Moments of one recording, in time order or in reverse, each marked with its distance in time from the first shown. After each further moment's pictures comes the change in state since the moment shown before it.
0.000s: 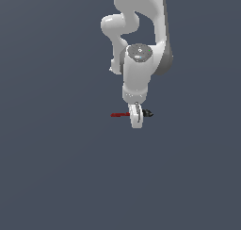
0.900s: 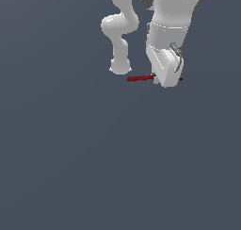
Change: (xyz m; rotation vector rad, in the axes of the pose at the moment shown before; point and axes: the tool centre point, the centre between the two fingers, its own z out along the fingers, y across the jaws) arm -0.067 0.008 -0.189 0.002 0.003 -0.001
